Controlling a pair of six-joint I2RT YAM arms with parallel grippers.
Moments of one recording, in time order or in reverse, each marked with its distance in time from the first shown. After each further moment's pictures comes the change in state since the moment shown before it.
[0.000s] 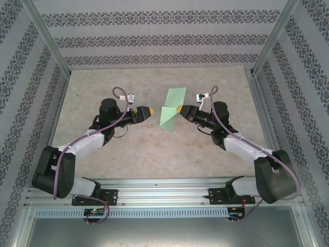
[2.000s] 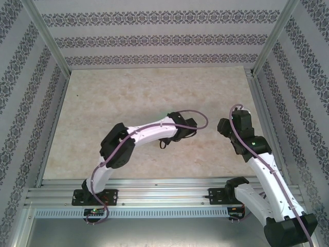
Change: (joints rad) left arm -0.688 0.823 1.130 -1.855 -1.489 0.260; right arm -0.143 -0.483 0.153 -1.280 0.868 -0.477
